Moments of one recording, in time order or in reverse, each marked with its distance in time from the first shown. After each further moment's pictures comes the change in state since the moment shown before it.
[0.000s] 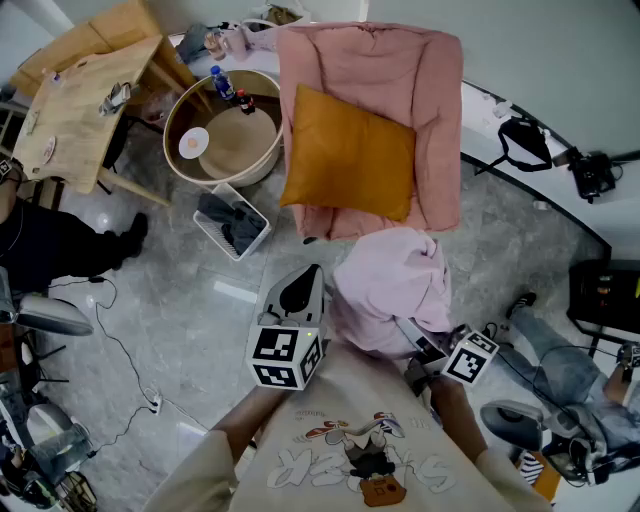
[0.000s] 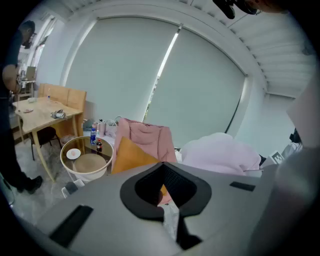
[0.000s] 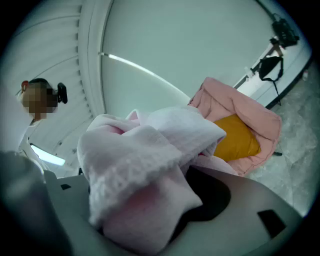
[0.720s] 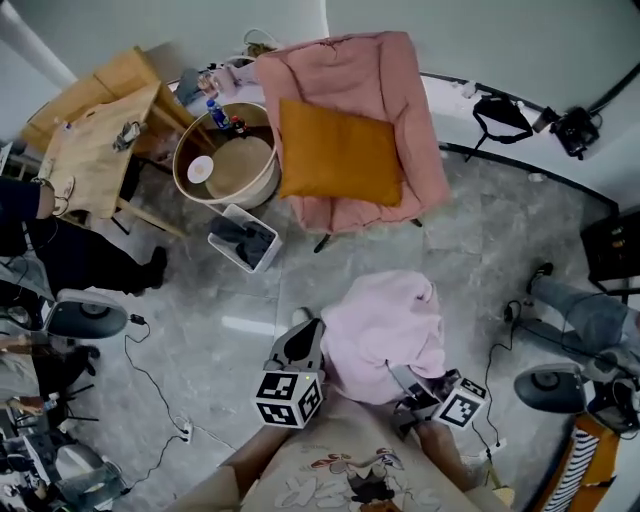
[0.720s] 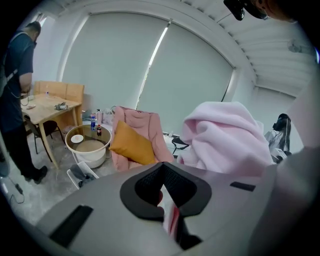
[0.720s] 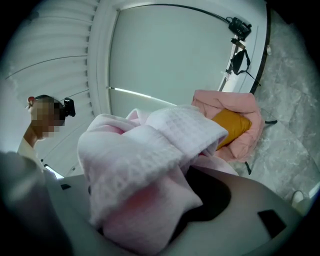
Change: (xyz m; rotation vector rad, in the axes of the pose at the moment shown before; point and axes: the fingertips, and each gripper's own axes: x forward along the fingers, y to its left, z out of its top) left arm -0.175 -0.093 -0.122 -0.018 0.149 -0.051; right arm -0.155 0.115 -0.135 0.196 -0.235 0.078
